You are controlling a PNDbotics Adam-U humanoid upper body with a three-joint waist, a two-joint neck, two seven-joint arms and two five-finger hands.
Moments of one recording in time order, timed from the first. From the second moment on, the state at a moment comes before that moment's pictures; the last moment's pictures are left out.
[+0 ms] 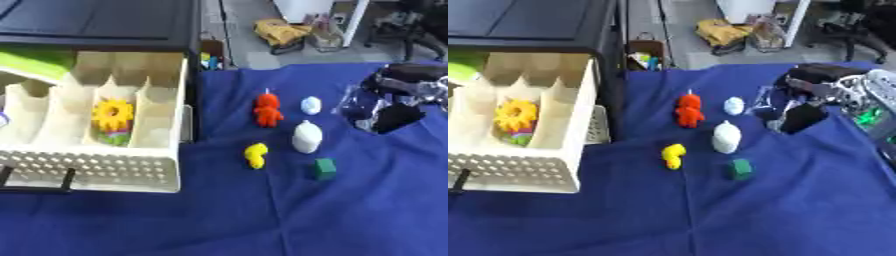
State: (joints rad) left arm -0.21 0.21 0.17 -1.99 0.17 -0.59 0.28; right arm -0.66 -0.98 0.24 -1.70 0.67 0.26 0.69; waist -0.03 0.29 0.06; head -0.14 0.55
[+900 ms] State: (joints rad) left arm -0.19 0.23 0.17 -1.99 0.18 -0.58 0.28; right arm -1.03 -0.82 0.29 -1.82 0.60 0.24 0.75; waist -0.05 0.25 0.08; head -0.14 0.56
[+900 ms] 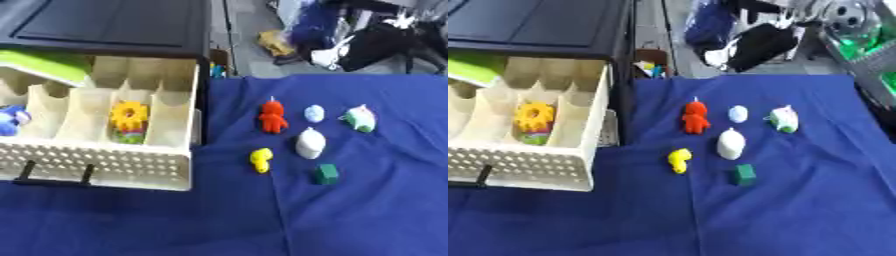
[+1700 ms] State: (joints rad) left arm -0.20 0.23 0.16 -1.99 0.20 -0.58 0.27; right arm -1.23 -0.50 0.33 -1.63 0.63 0.22 0.76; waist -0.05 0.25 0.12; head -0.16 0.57
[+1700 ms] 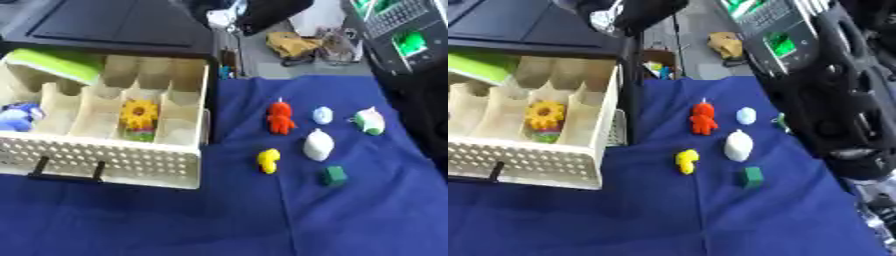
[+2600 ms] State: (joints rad) left arm -0.20 0.23 0.16 -1.99 0.21 -0.57 0.26; right arm -1.25 -0.35 0.36 -1.52 0.64 0.18 0.79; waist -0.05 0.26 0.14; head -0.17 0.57
